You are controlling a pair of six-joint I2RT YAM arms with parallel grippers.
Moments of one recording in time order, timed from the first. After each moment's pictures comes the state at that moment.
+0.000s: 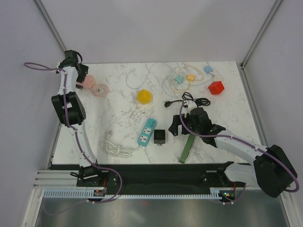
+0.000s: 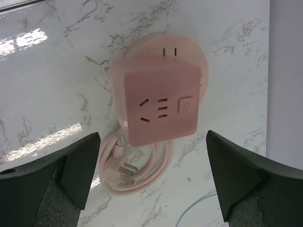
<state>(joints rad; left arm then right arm) 0.23 2.33 2.21 -0.86 -0.23 -1.06 0.59 1.20 0.56 0.02 -0.12 0.39</state>
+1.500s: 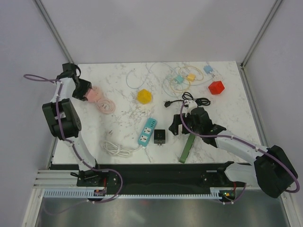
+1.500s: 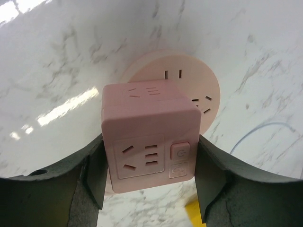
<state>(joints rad) 0.27 2.03 1.71 -0.75 -0.05 -0.96 0.59 1.19 0.55 0.03 -0.12 0.39</state>
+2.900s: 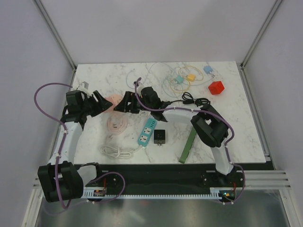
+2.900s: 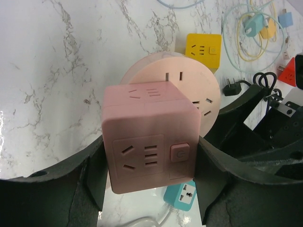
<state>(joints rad) 0.14 1.12 0.82 -0.32 0.41 -0.42 0.84 2.08 1.41 0.40 -0.35 0.90</state>
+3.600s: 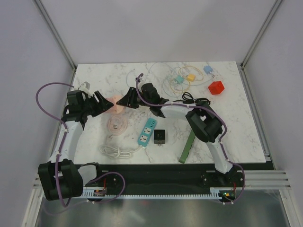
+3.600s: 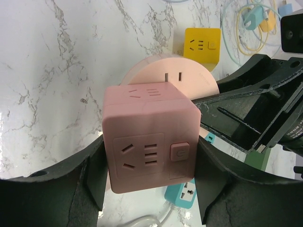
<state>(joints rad) 0.14 1.14 0.81 -0.30 0.44 -0.41 0.78 2.21 1.54 0.44 -0.36 0.97</state>
